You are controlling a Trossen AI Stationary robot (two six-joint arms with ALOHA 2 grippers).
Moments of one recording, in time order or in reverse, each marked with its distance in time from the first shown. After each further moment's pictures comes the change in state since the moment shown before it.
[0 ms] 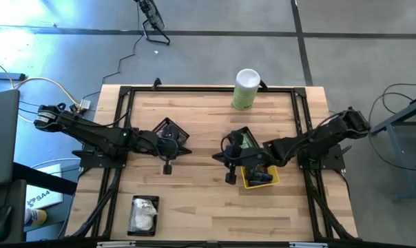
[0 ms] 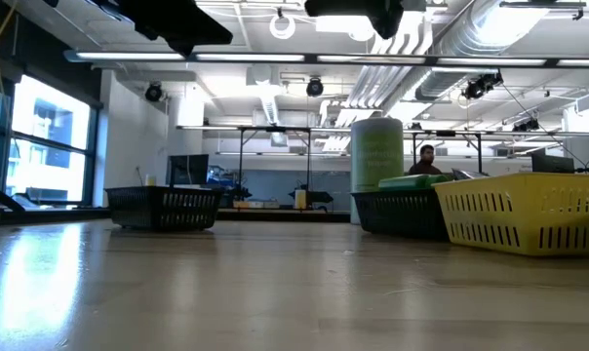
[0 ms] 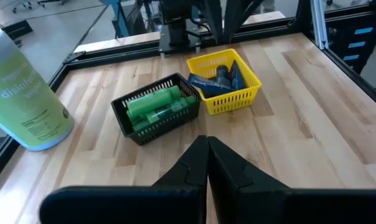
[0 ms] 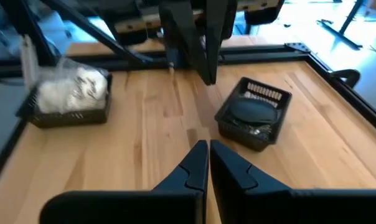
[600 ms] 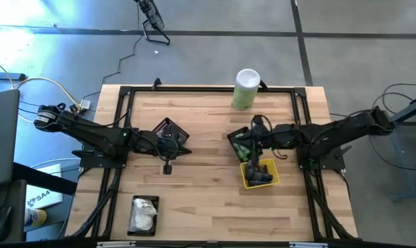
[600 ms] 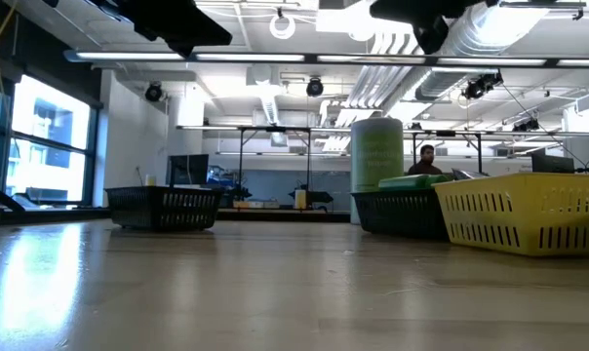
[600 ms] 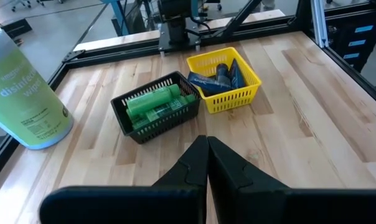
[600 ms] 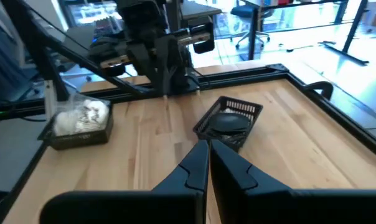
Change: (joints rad) left arm 0.000 0.000 0.000 -0.006 0.000 0.000; right arm -0.136 -0.408 -0.337 0.130 -0.159 -0.022
